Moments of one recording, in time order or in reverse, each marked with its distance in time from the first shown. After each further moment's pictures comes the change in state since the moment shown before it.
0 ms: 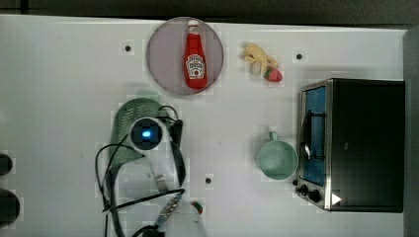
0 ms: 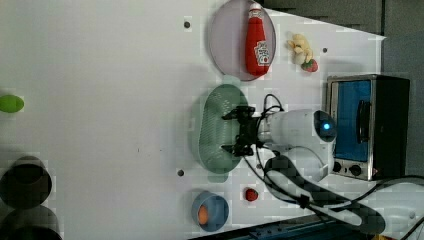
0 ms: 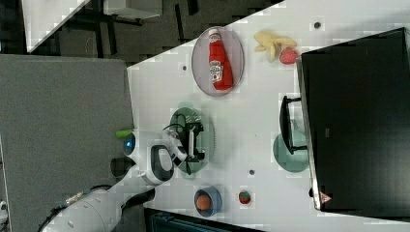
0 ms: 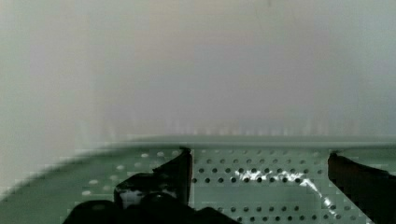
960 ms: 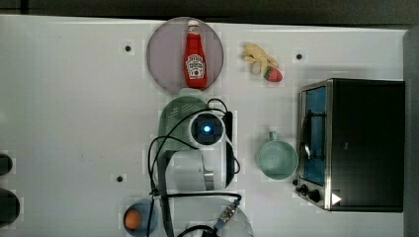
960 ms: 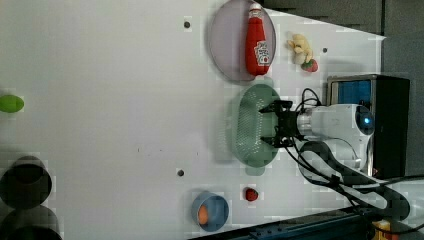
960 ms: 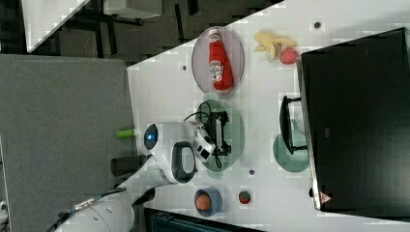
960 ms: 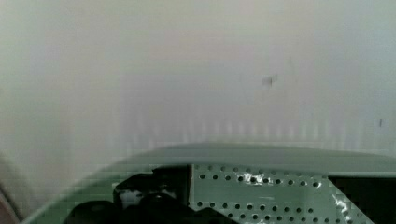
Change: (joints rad) arm -0.085 -0.054 -0.190 -0.035 -0.039 0.001 -0.326
